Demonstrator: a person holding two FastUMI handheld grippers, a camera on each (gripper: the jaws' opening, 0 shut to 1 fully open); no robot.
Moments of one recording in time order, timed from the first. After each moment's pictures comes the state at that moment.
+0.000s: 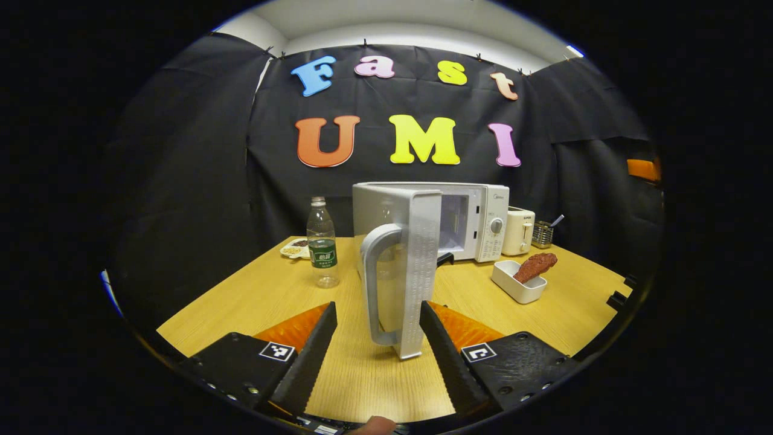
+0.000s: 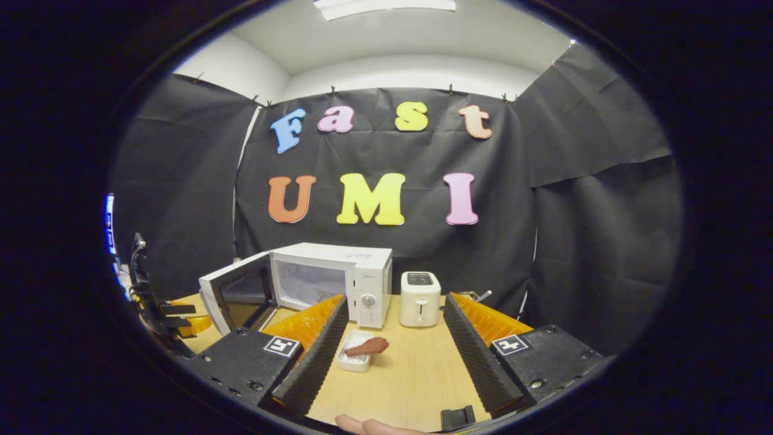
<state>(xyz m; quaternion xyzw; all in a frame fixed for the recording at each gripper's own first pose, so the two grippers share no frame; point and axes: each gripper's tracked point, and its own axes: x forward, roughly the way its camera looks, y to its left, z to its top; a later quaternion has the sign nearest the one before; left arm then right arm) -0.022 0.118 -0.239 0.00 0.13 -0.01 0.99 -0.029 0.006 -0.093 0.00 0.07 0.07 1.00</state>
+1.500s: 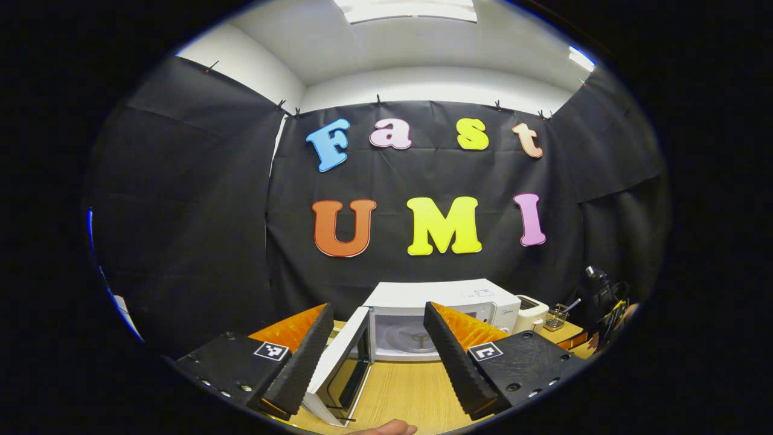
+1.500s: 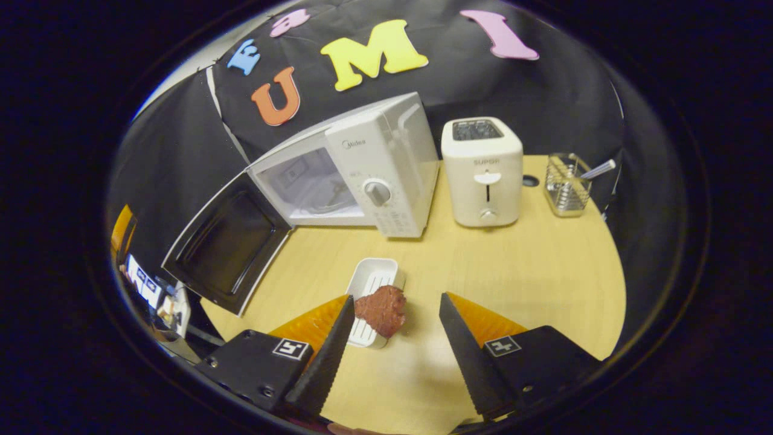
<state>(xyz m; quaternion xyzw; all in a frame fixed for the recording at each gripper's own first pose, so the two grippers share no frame) 0.059 0.075 -0.028 0.01 -0.01 0.06 1.00 0.153 0.050 -0.302 0.14 0.46 0.25 0.84</state>
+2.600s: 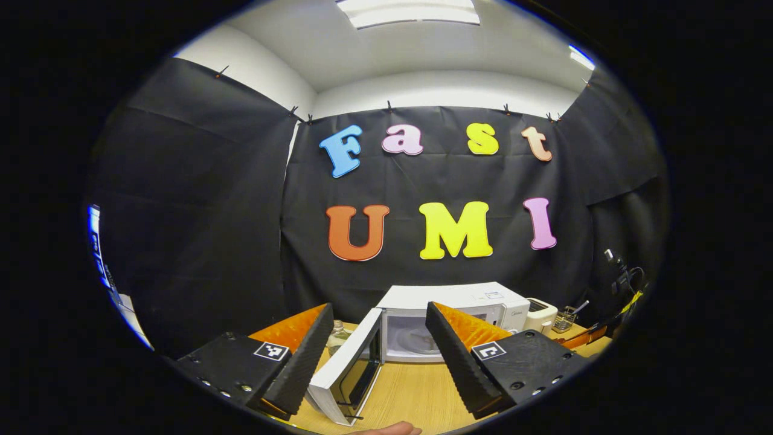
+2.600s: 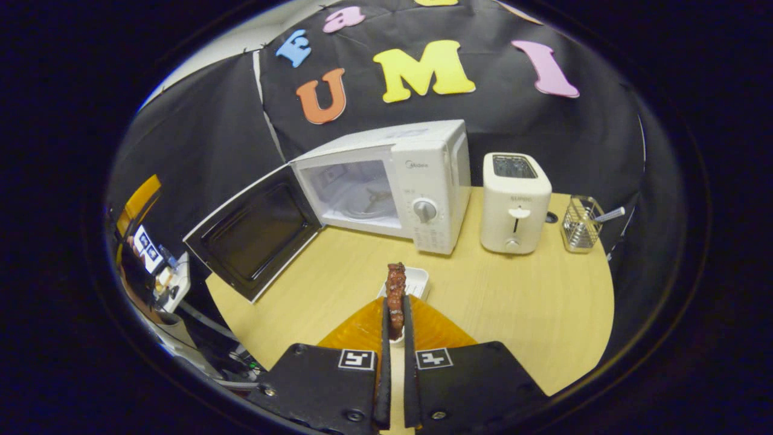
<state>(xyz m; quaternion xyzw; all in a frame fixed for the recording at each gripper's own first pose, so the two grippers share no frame) 0.035 0.095 -0.029 0.01 -0.02 0.09 1.00 0.121 0.081 -0.235 0.03 0.36 0.28 0.89</state>
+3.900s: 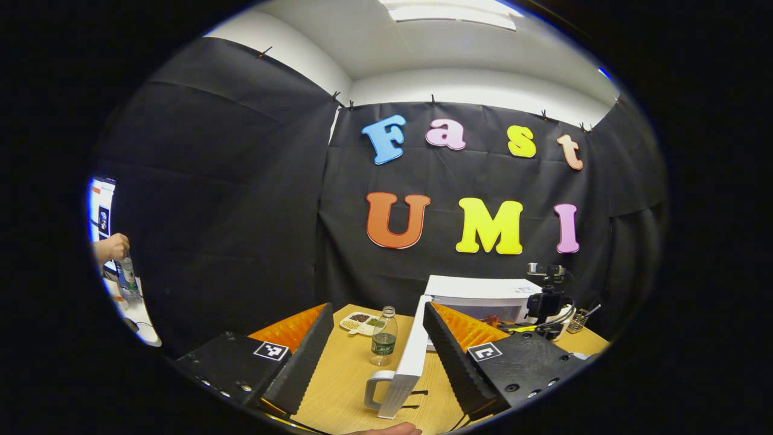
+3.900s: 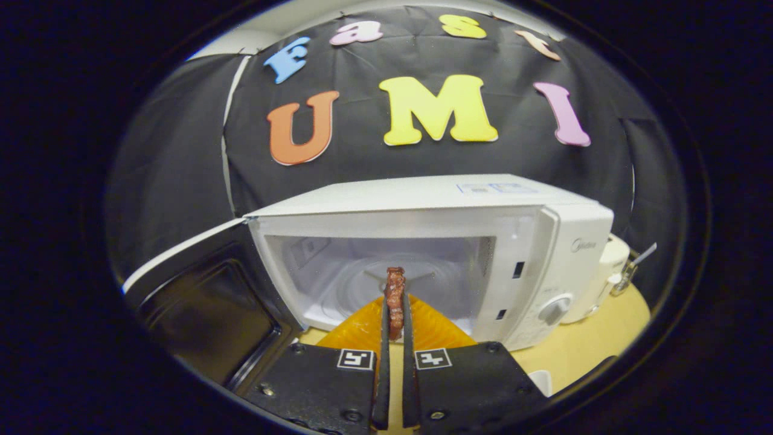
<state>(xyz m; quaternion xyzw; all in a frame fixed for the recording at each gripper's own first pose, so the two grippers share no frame) -0.004 0.192 -0.048 -0.03 0.01 0.13 0.99 0.302 0.319 -0.259 0.10 0.23 0.13 0.96</state>
